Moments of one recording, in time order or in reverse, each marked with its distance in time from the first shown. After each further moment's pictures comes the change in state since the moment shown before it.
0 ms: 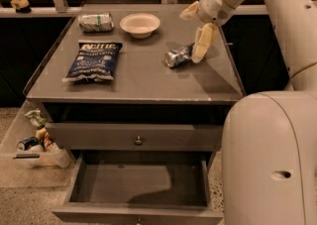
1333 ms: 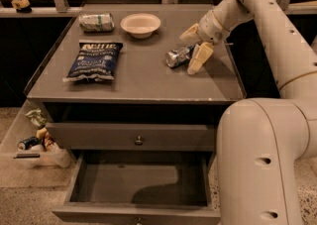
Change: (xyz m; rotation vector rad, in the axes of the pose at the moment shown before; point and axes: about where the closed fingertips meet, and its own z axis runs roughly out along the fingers) arm 0.044 -0.010 0.061 -0.039 -0.073 0.067
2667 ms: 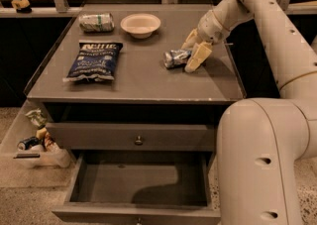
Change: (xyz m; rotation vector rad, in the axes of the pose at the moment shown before) arm 0.000 0.000 0.000 0.000 0.000 0.000
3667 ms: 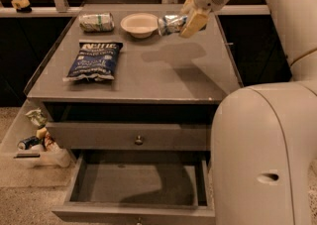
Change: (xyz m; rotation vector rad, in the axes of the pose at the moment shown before) arm -0.076 -0.001 -0.075 0.115 0.160 -0.072
